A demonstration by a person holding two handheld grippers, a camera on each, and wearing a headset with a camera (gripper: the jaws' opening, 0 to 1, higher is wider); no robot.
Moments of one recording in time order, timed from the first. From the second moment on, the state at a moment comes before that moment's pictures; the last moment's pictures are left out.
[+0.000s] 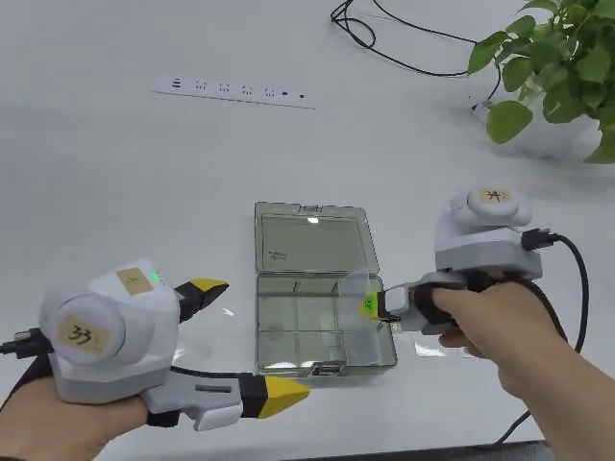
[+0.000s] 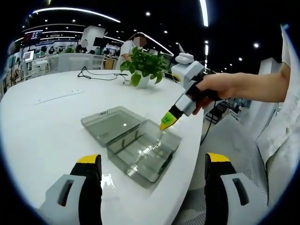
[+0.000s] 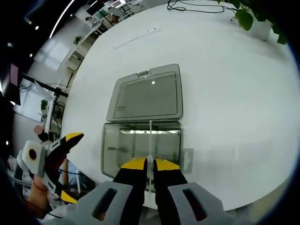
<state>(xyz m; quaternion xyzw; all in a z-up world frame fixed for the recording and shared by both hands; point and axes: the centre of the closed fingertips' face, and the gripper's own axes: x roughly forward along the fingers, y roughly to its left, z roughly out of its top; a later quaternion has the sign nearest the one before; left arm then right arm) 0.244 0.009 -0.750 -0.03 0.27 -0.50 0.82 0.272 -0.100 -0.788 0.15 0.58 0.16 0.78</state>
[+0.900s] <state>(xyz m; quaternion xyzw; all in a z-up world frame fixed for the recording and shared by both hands) 0.244 0.009 -0.750 -0.04 0.27 -0.49 0.83 0.278 -0.097 -0.784 0.16 0.58 0.16 0.78</state>
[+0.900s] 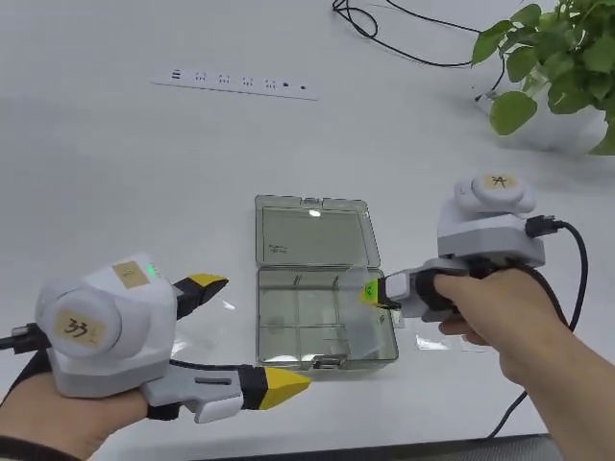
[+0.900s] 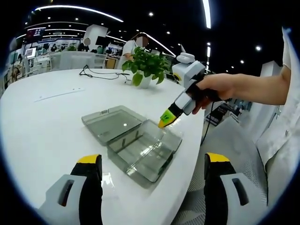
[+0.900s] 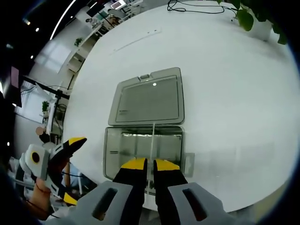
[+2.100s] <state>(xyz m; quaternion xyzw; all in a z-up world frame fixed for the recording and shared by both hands) 0.244 0.011 -0.753 -0.04 0.28 -0.49 0.83 0.285 -0.101 -0.793 0.12 0.56 0.17 0.80</state>
